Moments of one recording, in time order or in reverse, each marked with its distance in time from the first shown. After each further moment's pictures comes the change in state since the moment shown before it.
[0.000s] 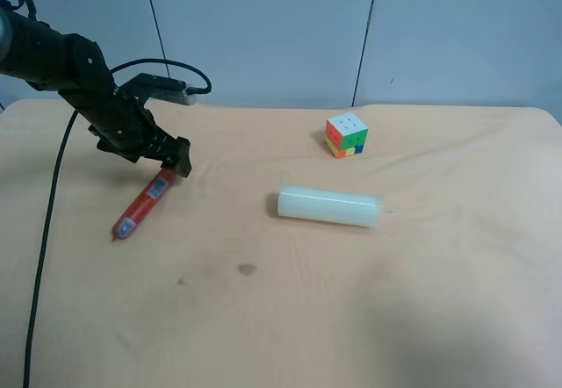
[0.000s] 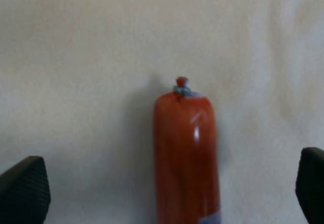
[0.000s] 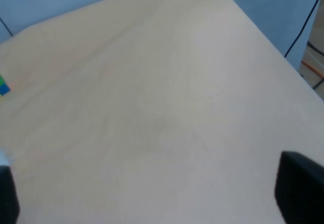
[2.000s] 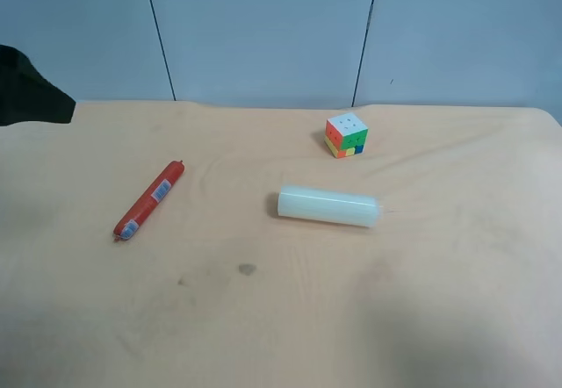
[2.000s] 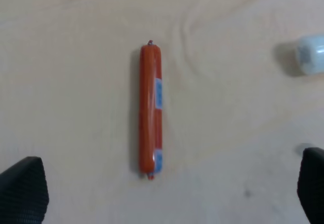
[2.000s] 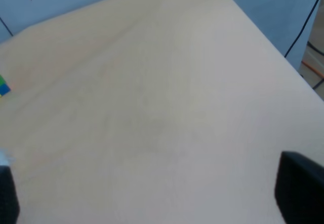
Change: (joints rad) left arm 0.000 -1.063 0.358 0.034 0.329 -0.129; right arm 0.000 0.000 0.000 0.000 0.000 0.000
